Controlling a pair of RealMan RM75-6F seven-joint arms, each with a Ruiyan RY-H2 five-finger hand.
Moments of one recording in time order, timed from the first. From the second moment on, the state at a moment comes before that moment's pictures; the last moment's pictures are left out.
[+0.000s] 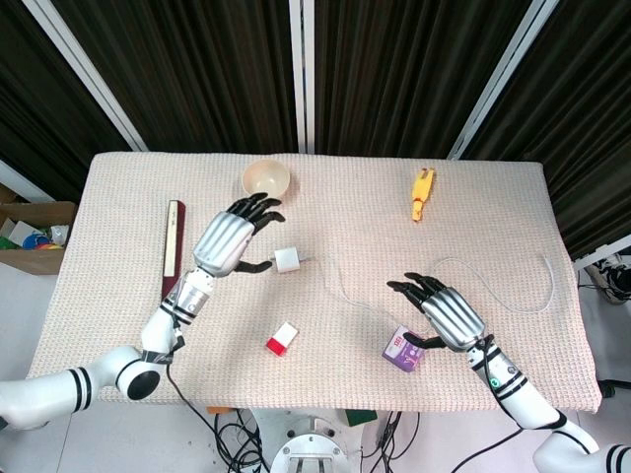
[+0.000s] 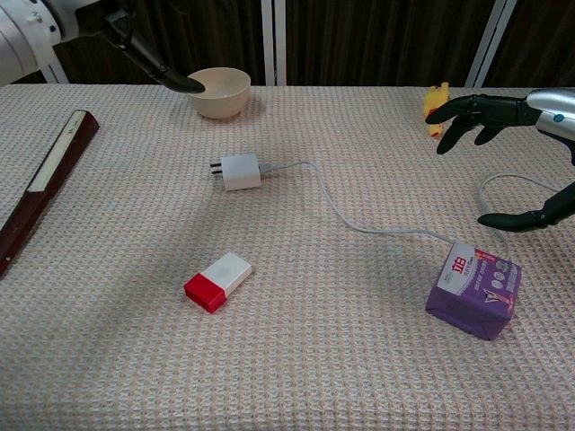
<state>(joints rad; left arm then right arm) -0.73 -1.49 -0.33 -1.57 1.35 1.03 0.14 0.44 -1.29 0.03 -1.61 -1.71 1.17 0.10</state>
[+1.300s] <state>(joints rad) -0.90 -1.91 -0.32 -1.14 0.86 0.99 0.50 0.29 -1.18 0.00 -1.66 -1.68 1.40 0.03</state>
